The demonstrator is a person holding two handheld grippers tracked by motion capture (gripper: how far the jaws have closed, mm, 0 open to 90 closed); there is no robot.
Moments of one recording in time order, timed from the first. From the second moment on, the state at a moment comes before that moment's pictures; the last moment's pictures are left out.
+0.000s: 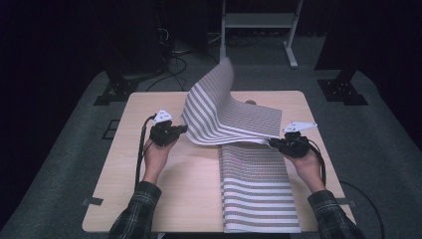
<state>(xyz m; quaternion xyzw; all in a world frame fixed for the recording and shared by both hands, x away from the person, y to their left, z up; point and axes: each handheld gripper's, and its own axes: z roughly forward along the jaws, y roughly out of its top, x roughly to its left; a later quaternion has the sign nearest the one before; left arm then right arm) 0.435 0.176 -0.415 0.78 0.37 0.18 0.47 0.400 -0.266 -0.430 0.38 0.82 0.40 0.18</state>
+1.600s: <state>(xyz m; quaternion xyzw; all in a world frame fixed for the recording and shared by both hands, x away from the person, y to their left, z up) 0.437 0.223 -0.452 0.82 0.41 0.18 0.37 0.428 -0.285 -0.439 0.42 0.79 0.38 0.21</state>
